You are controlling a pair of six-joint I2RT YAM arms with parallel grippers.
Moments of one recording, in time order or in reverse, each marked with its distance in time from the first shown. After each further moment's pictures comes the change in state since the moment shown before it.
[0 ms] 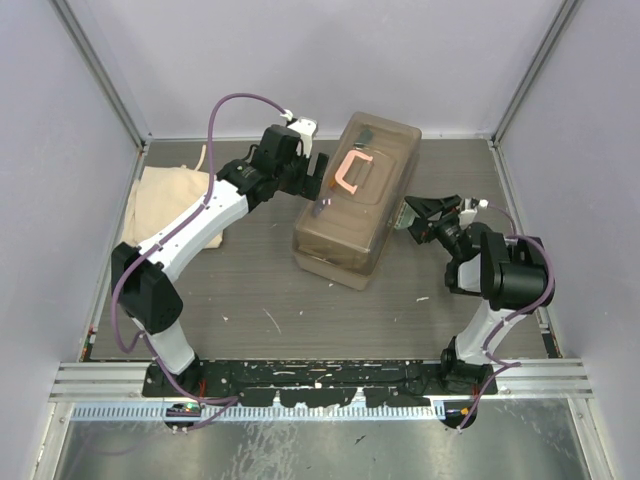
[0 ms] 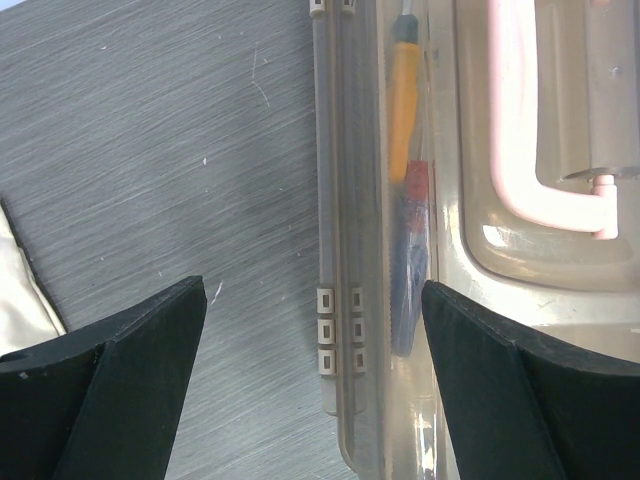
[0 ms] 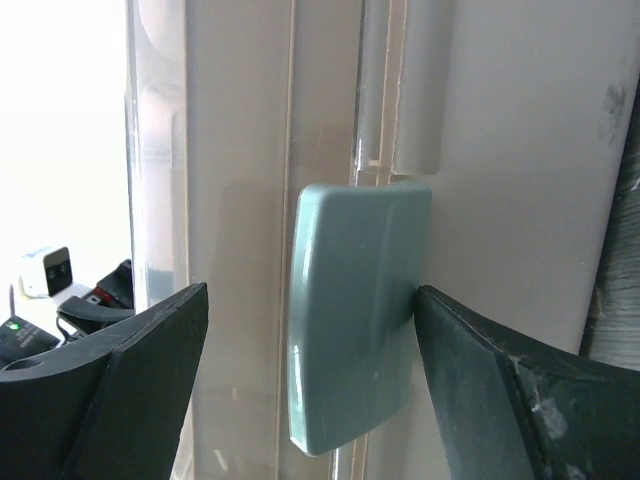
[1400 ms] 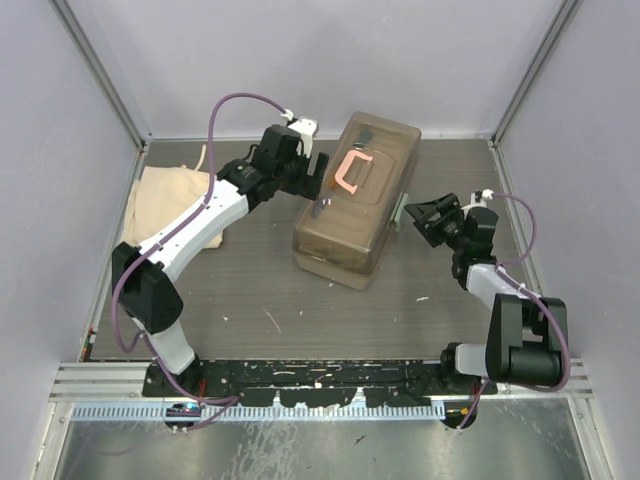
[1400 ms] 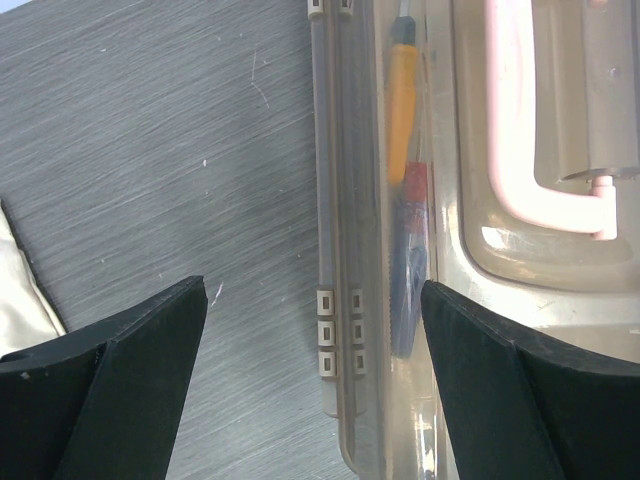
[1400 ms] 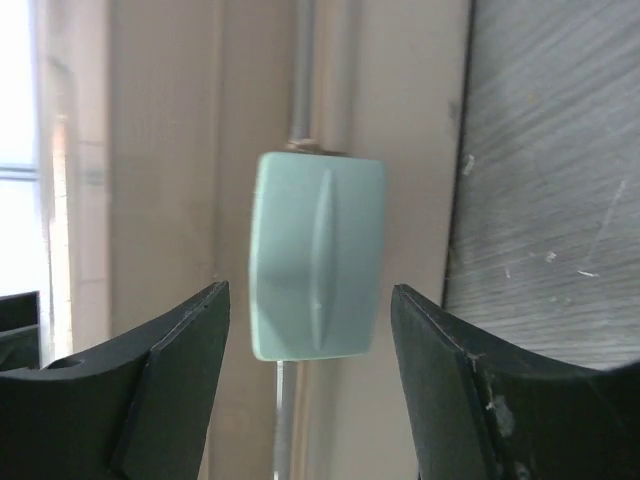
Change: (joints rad) left arm 0.000 0.002 0.002 0.001 0.002 0.002; right arm 0.039 -0.516 0.078 -0.944 0.228 -0.528
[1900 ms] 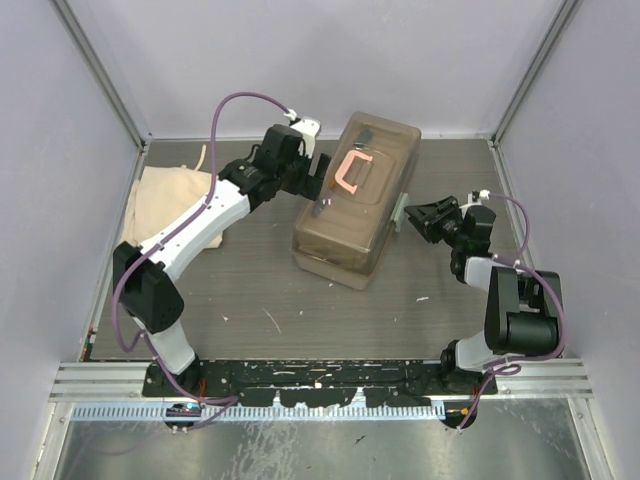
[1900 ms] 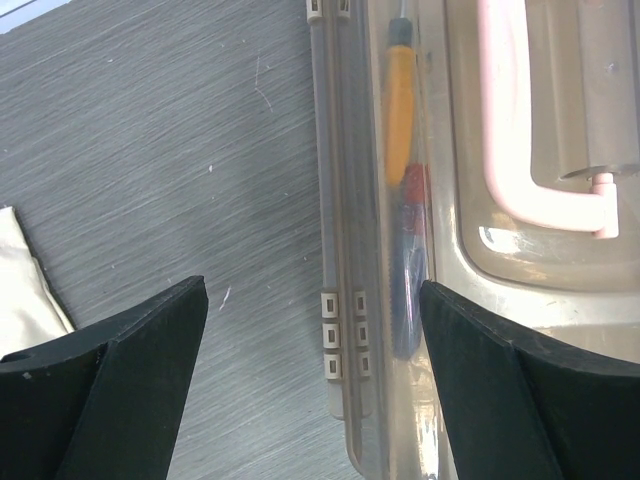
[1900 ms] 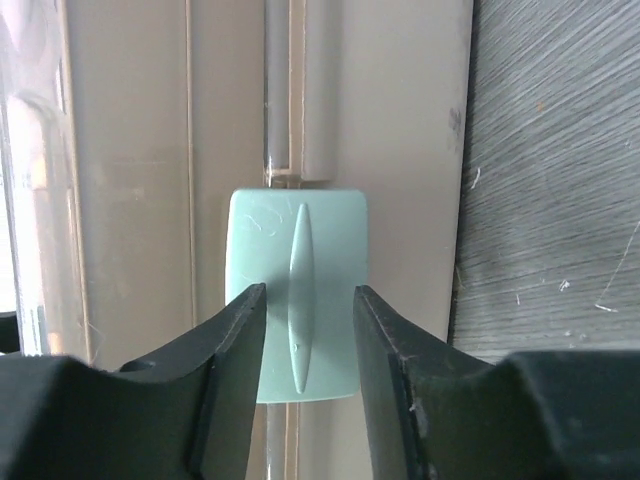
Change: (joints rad) left arm -0.009 0.004 0.005 0.002 -0.011 0.029; right arm -0.014 0.173 0.016 0.121 -0.067 0.064
